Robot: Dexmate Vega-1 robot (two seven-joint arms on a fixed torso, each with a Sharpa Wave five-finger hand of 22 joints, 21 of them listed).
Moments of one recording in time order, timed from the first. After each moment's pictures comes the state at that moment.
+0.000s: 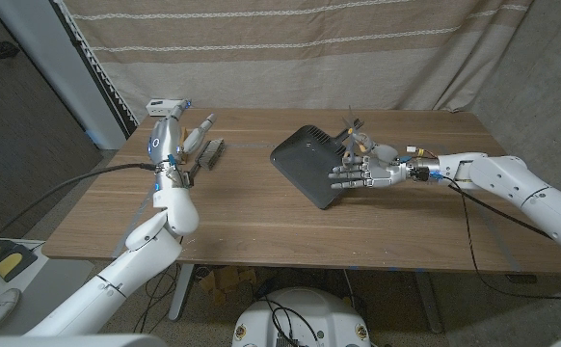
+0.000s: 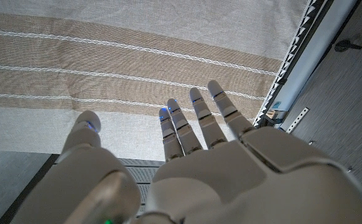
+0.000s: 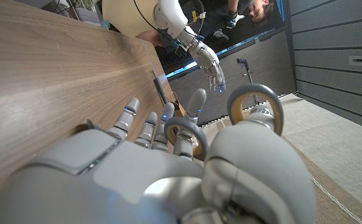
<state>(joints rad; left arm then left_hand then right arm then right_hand) 1.16 0.66 0.30 -1.93 0.39 0.32 0.85 0.32 -0.15 0.36 -0.15 0.35 0.38 -0.17 0.22 0.21 0.47 -0.20 0.22 0.23 0.49 -0.05 0.20 0.19 0.30 0.00 0.57 0.19 -0.66 -0.86 -0.47 -1.44 1.08 -0.55 1.05 0.67 0.05 -0.29 0.00 0.47 0.30 0.03 1.25 0.70 -0.03 0.05 0.96 0.64 -0.11 0.03 0.60 0.23 -0.08 0.11 0.69 0.18</state>
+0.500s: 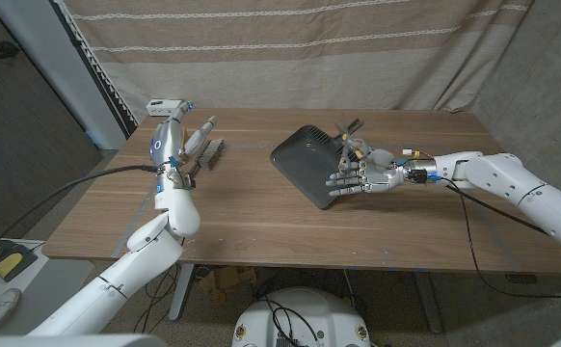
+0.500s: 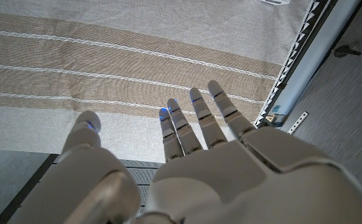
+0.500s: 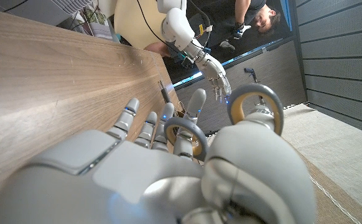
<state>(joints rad) 1.16 0.66 0.31 -1.92 0.38 0.30 0.85 0.32 -0.15 0.36 -0.15 0.35 0.38 -0.17 0.22 0.21 0.47 -0.20 0.22 0.23 0.49 -0.05 0.20 0.19 0.30 0.00 0.57 0.19 -0.63 -0.87 -0.51 -1.46 1.04 -0.57 1.09 0.67 0.05 -0.29 0.00 0.47 0.29 0.03 1.25 0.70 -0.03 0.05 0.95 0.64 -0.11 0.03 0.59 0.23 -0.08 0.12 0.68 0.18</state>
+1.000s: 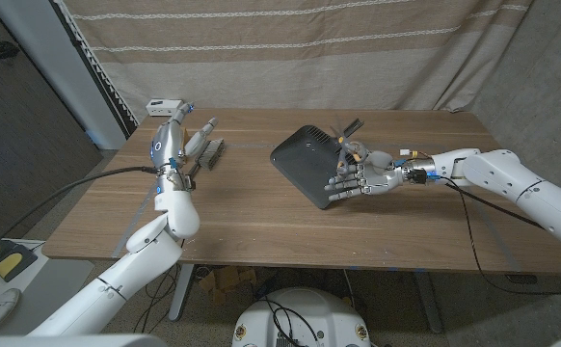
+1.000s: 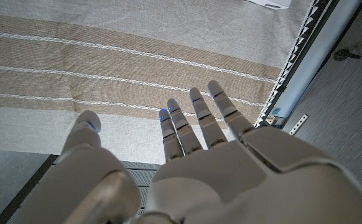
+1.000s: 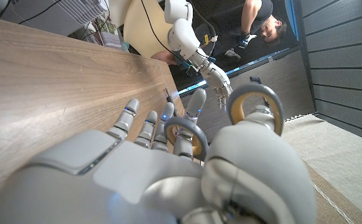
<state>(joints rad) 1.16 0.66 0.31 -1.92 0.37 0.30 0.85 0.32 -0.15 0.36 -0.15 0.36 0.37 -0.17 0.22 0.21 0.47 -0.20 0.22 0.23 0.49 -0.05 0.20 0.19 0.30 0.00 0.57 0.19 -0.60 -0.88 -0.55 -1.46 1.01 -0.57 1.13 0.67 0.05 -0.29 0.00 0.47 0.30 0.04 1.26 0.70 -0.02 0.04 0.95 0.65 -0.10 0.03 0.59 0.23 -0.09 0.10 0.67 0.18</state>
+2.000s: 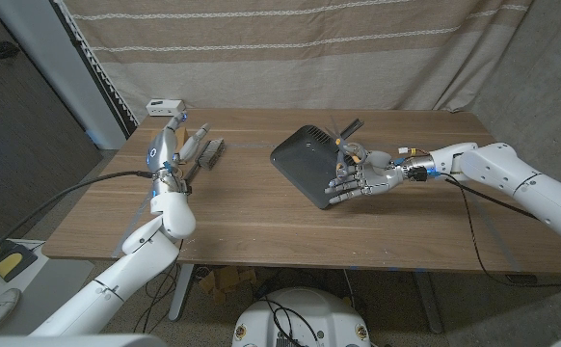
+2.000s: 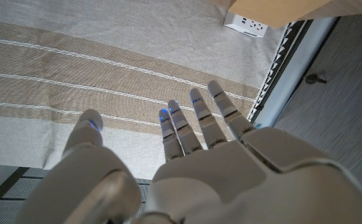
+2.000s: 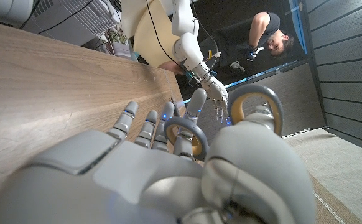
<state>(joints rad) 1.18 0.65 0.27 -1.91 0.28 0.31 0.82 0.34 -0.13 0.36 -0.15 0.36 0.37 -0.17 0.21 0.21 0.46 -0.21 0.21 0.22 0.48 -0.05 0.20 0.19 0.30 0.00 0.57 0.19 -0.55 -0.87 -0.60 -1.44 0.95 -0.56 1.21 0.67 0.06 -0.29 0.00 0.47 0.30 0.04 1.26 0.69 -0.02 0.05 0.96 0.65 -0.08 0.02 0.59 0.23 -0.11 0.12 0.64 0.18</state>
